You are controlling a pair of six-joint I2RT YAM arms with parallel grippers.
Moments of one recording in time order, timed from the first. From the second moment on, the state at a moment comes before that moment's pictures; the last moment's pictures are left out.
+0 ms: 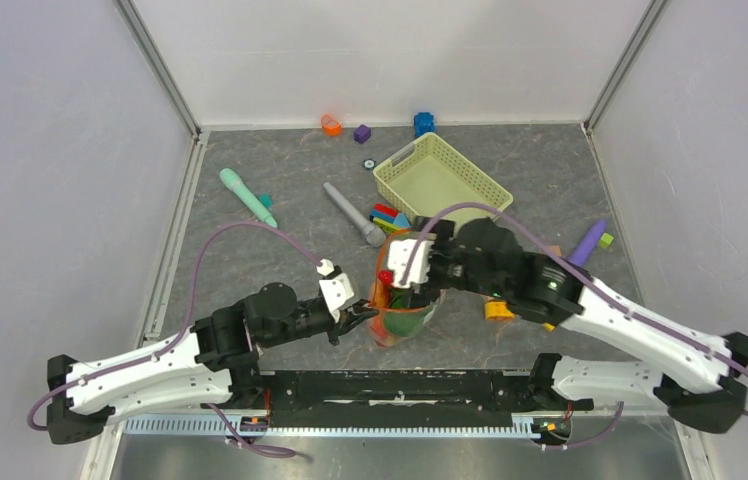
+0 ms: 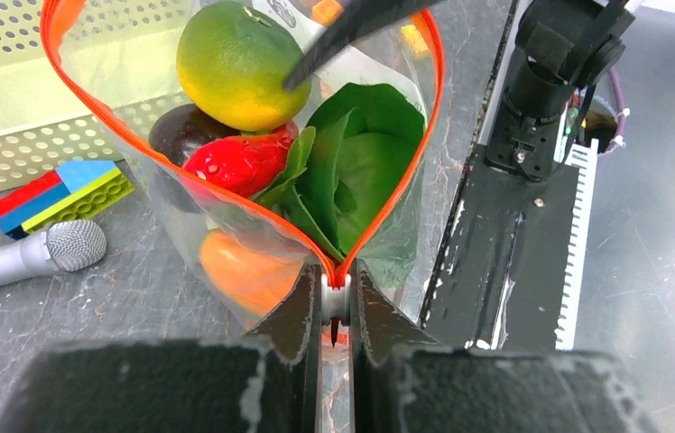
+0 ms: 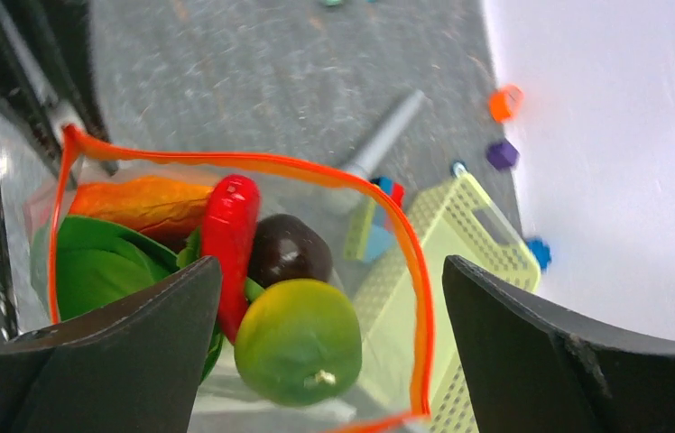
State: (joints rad) left arm -1.20 0.65 0.59 -0.15 -0.01 -0.01; right arm 1.07 0.98 1.11 -0.51 0.06 -0.55
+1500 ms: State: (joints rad) left arm -1.20 0.59 0.65 -0.37 0.11 0.10; right arm 1.05 1.35 1.32 -0.71 -0.32 -1.21
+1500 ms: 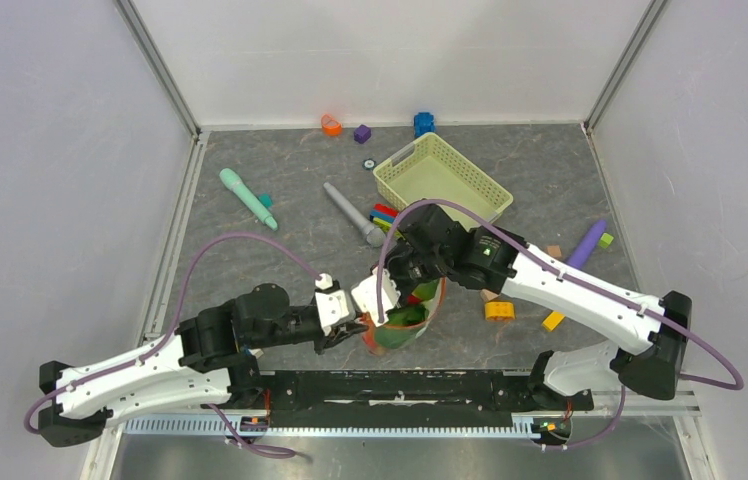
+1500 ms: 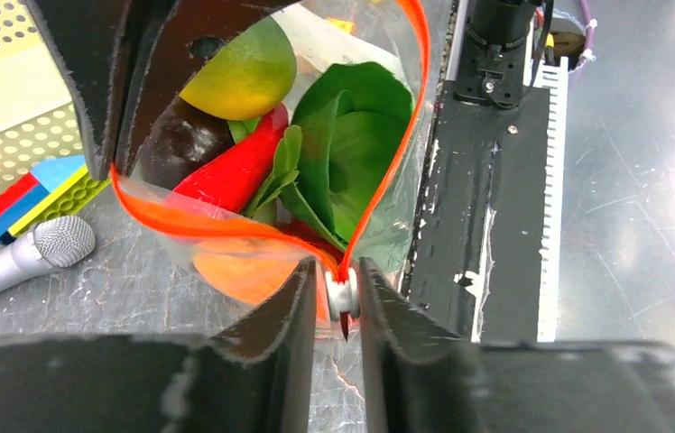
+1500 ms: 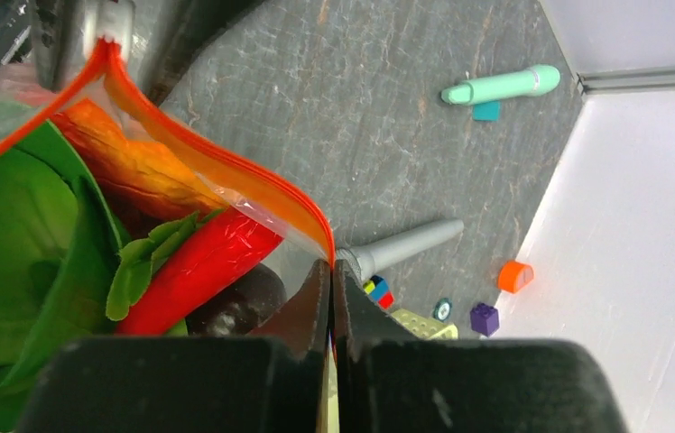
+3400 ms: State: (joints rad) left arm -0.52 1.00 0.24 0.94 0.78 -0.24; right arm 0.82 1.16 1.12 -0.64 -0.28 -0.79
